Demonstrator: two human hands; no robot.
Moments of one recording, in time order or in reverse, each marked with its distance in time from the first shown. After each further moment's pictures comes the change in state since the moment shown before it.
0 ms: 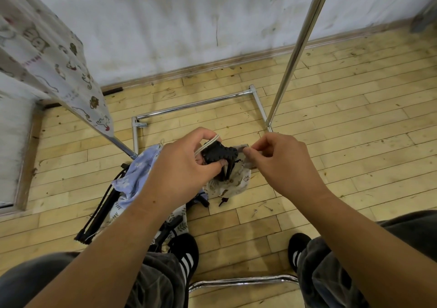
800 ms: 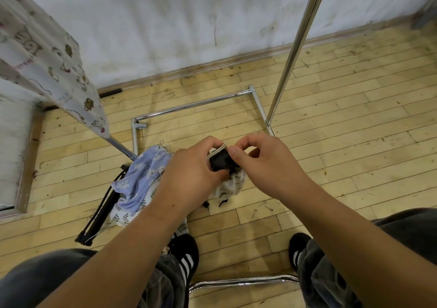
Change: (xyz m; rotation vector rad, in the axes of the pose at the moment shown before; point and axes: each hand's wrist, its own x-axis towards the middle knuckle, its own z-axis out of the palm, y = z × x) left_hand 0.007 0.002 0.026 0.054 -0.075 -0.053; right_hand -0.004 -0.020 0.004 0.217 -0.147 0.001
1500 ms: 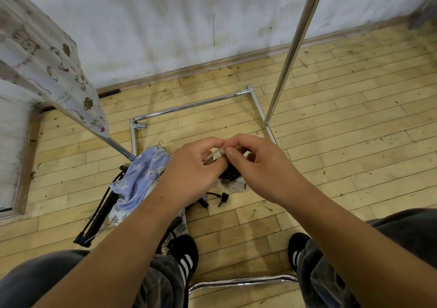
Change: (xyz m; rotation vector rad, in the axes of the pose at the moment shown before) left_hand 0.002 0.009 -0.006 -0.279 -0.053 0.007; right_hand -0.005 -0.004 -0.001 0.078 -0.083 -0.113
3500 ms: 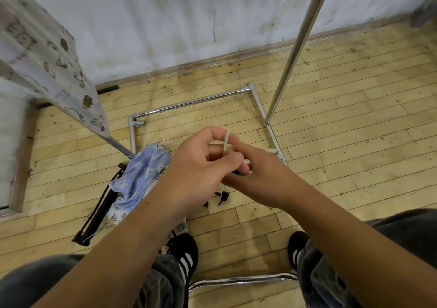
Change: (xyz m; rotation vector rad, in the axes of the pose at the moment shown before) left_hand -0.021 0.043 -0.013 -0.361 -0.073 -0.119; right_hand 0.006 0.020 0.009 -0.184 -0.155 0.061
